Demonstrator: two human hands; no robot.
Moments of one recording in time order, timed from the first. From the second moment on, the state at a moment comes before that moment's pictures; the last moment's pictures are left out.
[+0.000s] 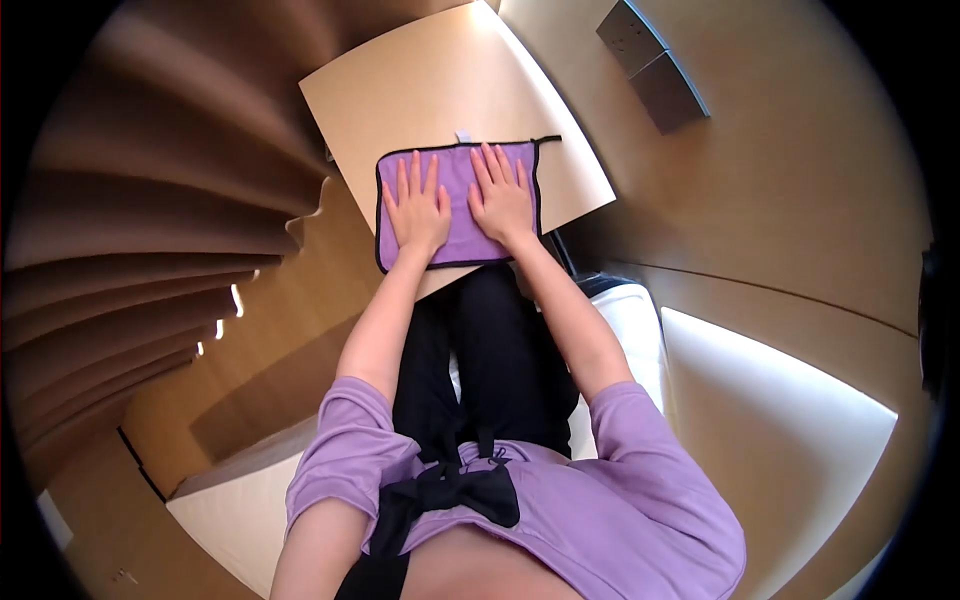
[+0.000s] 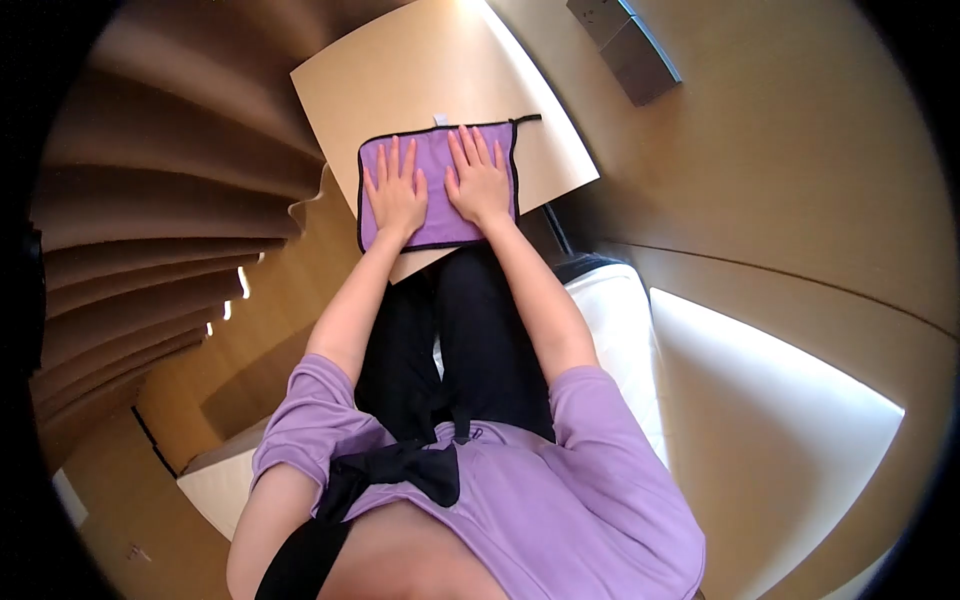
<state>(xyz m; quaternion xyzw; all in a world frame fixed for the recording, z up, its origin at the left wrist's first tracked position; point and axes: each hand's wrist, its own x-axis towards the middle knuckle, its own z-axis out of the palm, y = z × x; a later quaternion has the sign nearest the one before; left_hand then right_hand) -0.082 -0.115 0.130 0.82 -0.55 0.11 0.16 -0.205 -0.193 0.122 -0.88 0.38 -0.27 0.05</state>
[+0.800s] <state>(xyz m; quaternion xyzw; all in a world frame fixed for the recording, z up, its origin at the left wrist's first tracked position) -0.164 -0.078 0.140 0.86 -0.50 0.03 0.13 -0.276 -0.166 0.138 -0.90 0.38 -0.19 0.09</state>
